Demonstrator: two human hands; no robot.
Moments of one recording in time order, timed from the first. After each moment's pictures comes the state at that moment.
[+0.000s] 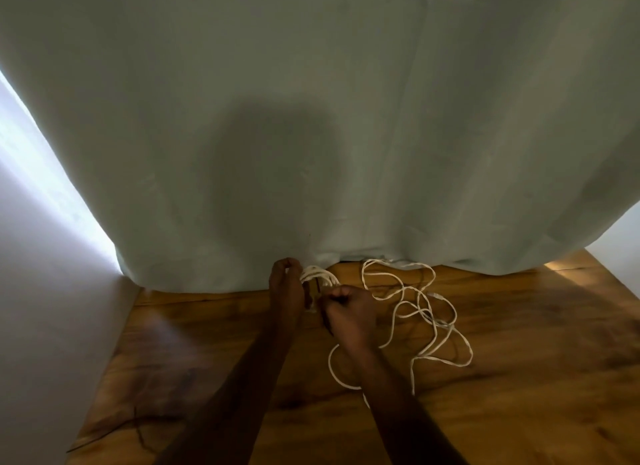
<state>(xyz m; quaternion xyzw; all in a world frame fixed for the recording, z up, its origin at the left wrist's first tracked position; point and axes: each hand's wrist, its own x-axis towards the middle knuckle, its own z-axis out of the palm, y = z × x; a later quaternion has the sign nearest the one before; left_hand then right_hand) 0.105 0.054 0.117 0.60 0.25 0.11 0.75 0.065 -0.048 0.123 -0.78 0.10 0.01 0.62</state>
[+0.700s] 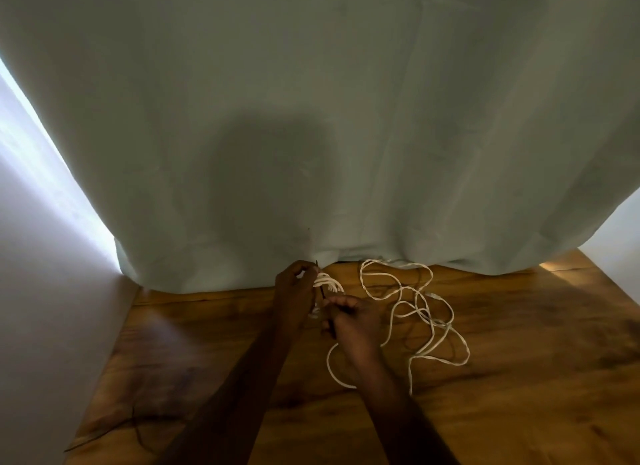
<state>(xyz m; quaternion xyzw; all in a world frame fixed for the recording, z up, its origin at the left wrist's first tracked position) 0.092 0.051 0.119 0.68 0.15 0.08 0.71 0.051 -0.053 0.106 -0.68 0.16 0.02 0.71</state>
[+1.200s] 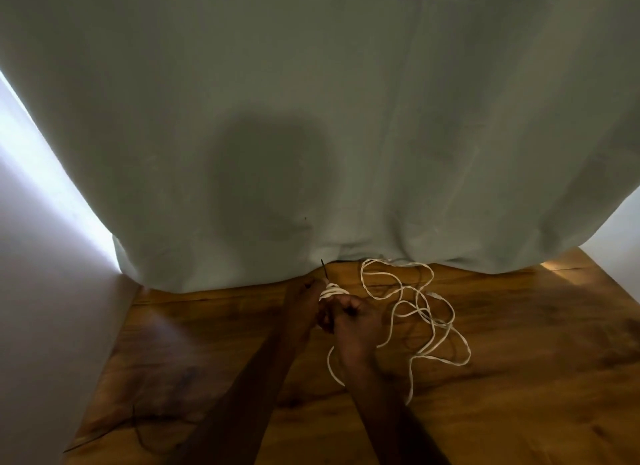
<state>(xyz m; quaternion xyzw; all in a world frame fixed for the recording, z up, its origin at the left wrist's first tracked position) 0.077 0.039 0.115 0.61 0.20 -0.03 0.76 0.054 -0.042 0.092 -0.70 0.19 -0.06 0.68</state>
